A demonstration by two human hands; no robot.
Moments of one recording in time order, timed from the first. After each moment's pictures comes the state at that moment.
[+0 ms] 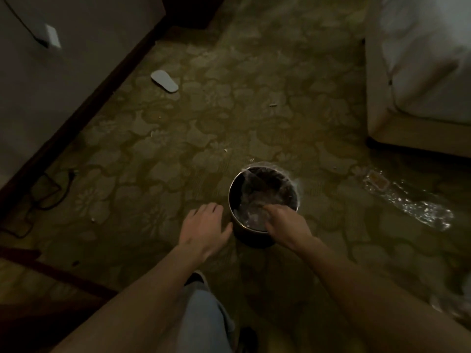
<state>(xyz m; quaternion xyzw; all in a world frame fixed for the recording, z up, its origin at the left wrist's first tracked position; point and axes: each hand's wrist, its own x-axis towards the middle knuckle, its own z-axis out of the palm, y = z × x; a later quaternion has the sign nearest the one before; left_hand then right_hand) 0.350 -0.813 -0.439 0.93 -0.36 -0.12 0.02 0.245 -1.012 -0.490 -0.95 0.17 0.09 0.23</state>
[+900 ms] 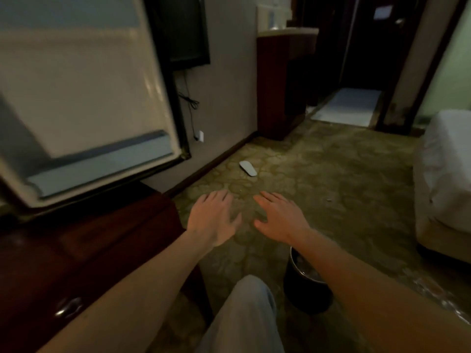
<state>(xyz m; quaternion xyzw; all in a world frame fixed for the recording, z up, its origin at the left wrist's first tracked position) 0.266 -0.606 -0.162 0.95 -0.28 0.16 0.03 0.237 -0.802 -0.187 -0.99 -0.05 -0.09 0.10</state>
